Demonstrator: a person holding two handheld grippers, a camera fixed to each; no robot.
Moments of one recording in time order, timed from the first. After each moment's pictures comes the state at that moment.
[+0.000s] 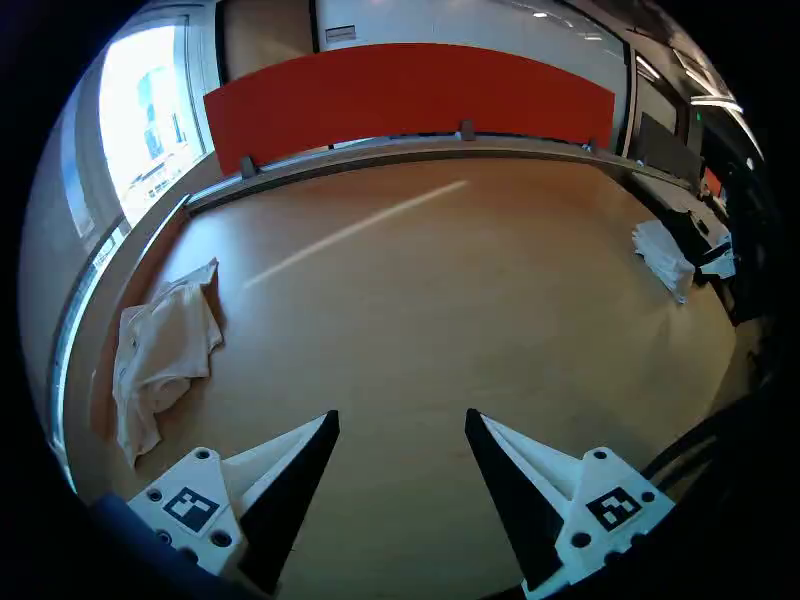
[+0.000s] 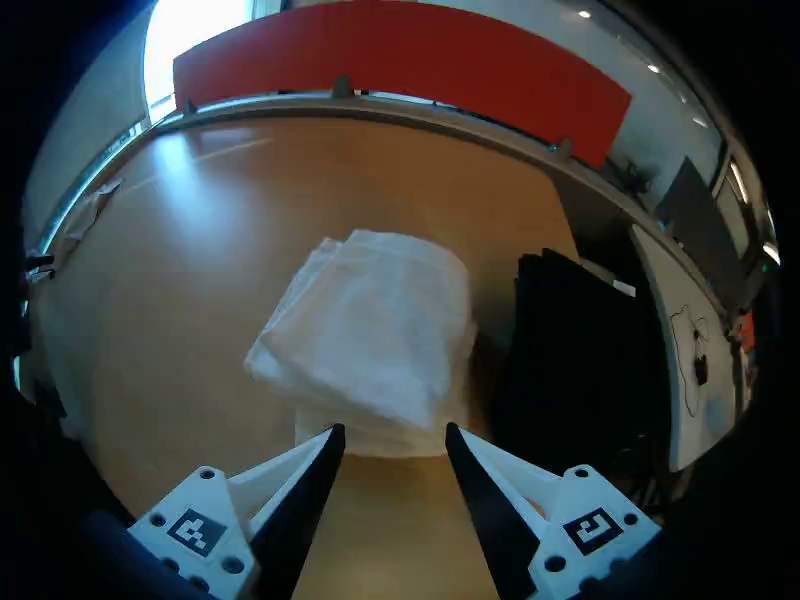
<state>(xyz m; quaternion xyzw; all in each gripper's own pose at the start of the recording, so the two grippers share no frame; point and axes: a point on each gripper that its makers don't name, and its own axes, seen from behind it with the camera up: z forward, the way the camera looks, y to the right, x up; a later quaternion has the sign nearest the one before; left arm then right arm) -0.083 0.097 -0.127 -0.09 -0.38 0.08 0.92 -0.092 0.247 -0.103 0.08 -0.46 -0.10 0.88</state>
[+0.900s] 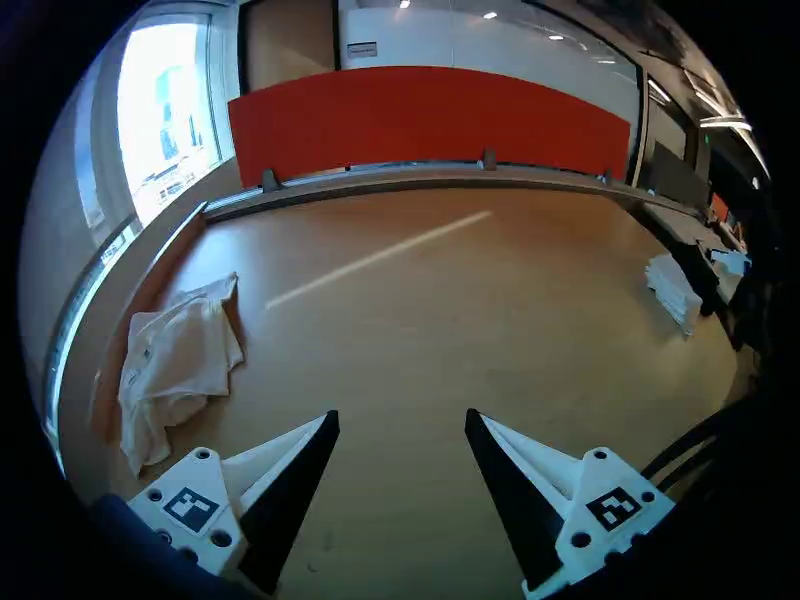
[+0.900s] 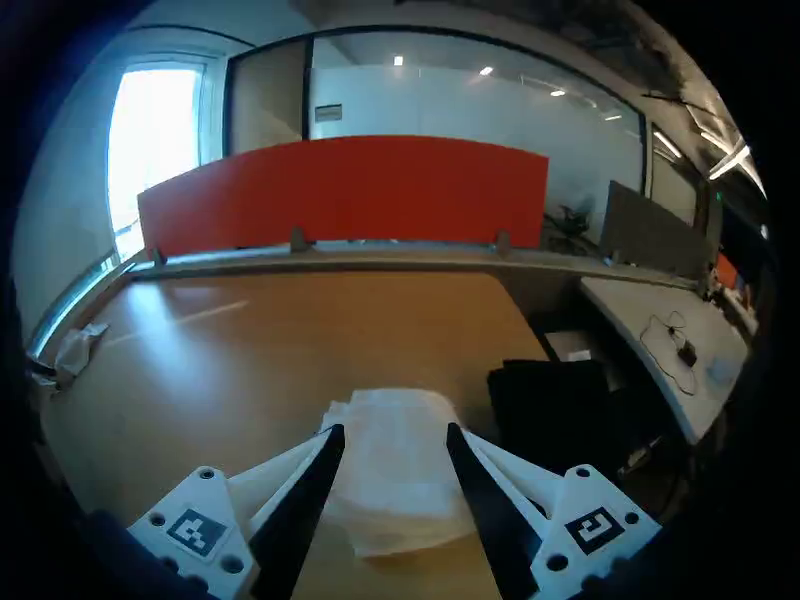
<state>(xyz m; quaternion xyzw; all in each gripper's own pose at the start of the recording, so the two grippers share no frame) -0.063 0.071 -0.101 -0.07 -0.34 0.05 0.94 -0.002 0.209 -0.046 0.00 -0.24 0.00 0.97</state>
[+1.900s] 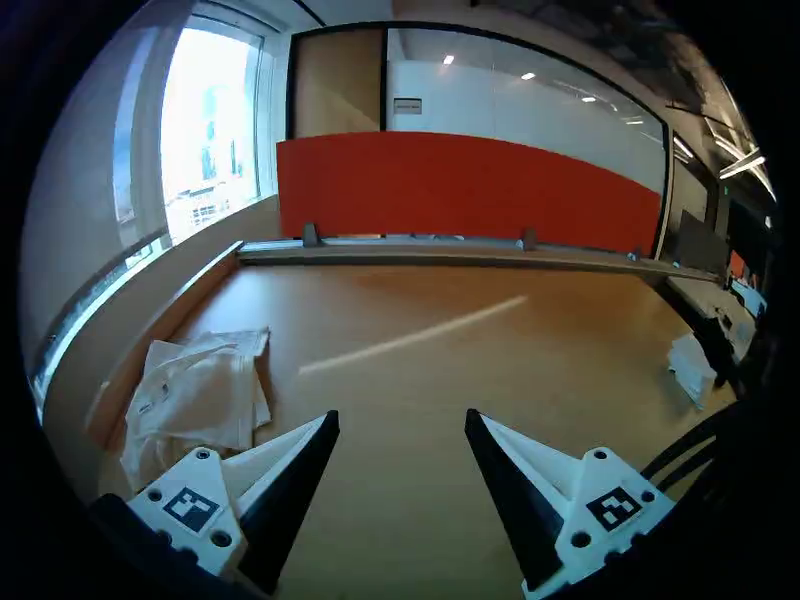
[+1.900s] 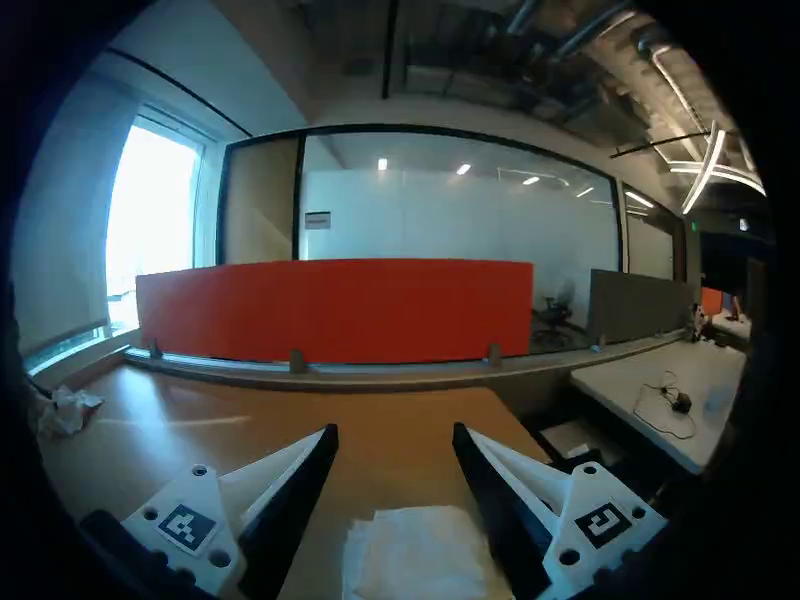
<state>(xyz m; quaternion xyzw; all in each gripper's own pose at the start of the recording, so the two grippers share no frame) -0.017 0.044 -0.041 -0.01 -0.23 0.00 0.97 0.083 0.176 0.002 -0.03 -0.06 0.01 1.00</state>
